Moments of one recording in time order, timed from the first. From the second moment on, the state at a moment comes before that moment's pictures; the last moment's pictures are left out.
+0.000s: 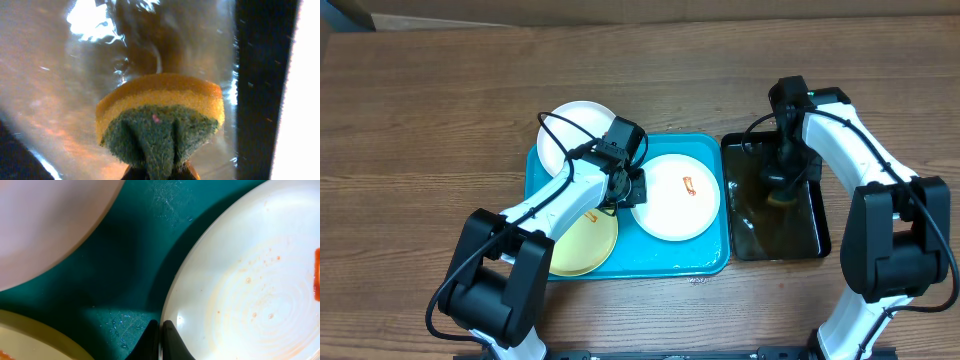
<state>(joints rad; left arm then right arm) -0.45 1.83 1.13 -0.64 0.08 -0.52 0.13 1.96 1.43 -1.15 0.11 0.34</state>
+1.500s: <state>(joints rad) -0.45 1.83 1.13 -0.63 0.08 -0.52 0.56 1.92 1.46 -0.89 0.16 0.28</state>
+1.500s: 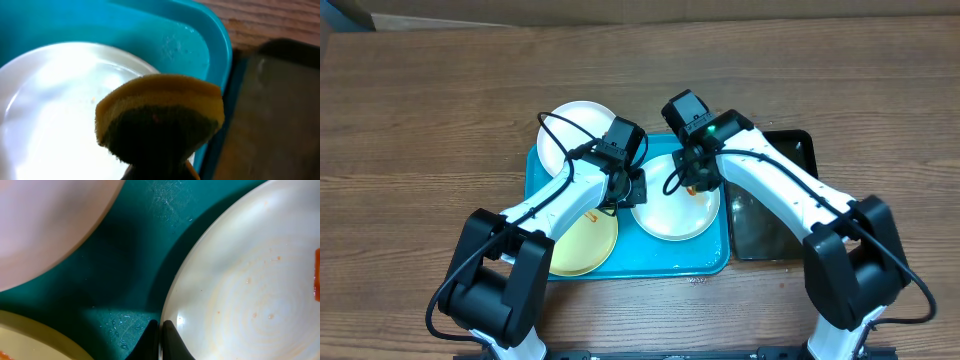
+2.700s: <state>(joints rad) -0.45 1.83 1.13 -0.63 0.08 -0.52 0.54 2.01 1.35 -0.72 0.09 0.17</state>
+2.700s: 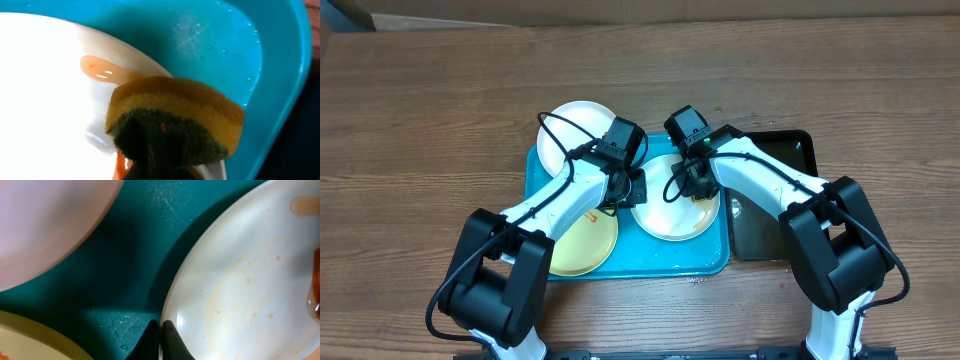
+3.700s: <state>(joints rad) -0.45 1.83 1.13 -0.63 0.08 -0.52 0.51 2.05 1.40 -0.83 -0.39 0.13</state>
